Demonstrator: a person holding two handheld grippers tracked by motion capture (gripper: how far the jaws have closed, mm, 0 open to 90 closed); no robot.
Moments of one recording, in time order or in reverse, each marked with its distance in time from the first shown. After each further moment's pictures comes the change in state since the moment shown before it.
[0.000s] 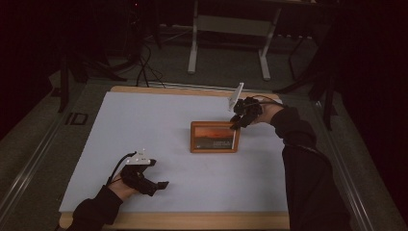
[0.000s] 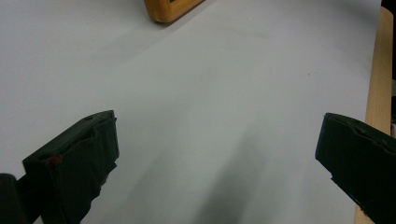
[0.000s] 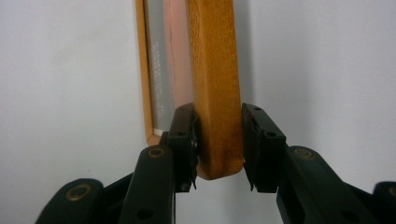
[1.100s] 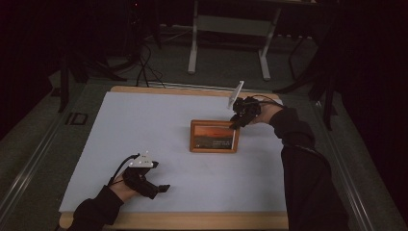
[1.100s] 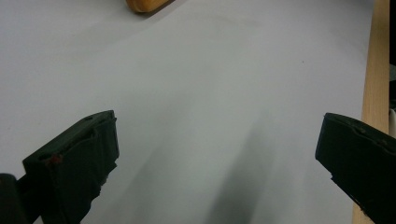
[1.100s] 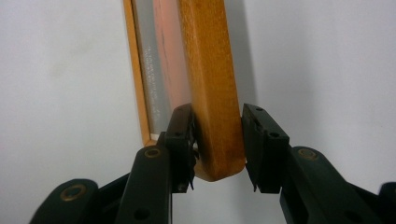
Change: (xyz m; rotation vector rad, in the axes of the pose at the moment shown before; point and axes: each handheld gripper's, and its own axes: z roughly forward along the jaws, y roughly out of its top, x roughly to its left) left arm -0.004 -0.001 0.005 0.029 -0.021 0.045; right arm -0.003 0.000 0.003 -0.001 -0.006 0.104
